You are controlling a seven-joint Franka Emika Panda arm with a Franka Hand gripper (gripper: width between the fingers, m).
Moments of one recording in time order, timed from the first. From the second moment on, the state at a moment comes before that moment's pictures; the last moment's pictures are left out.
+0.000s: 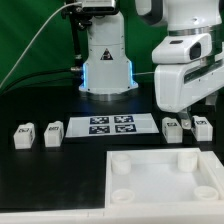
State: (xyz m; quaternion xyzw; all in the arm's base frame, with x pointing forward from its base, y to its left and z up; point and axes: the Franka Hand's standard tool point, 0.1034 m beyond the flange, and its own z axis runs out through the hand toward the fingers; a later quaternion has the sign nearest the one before) arm 0.446 0.156 0.060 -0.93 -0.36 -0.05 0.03
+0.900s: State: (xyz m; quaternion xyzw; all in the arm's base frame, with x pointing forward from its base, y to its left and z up) arm 0.413 0.194 0.044 -1.00 -0.03 -0.01 0.06
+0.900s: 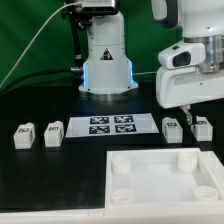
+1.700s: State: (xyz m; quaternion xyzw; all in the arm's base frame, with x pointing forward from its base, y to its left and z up) arm 0.413 0.188 0.042 -0.96 -0.04 0.28 0.03
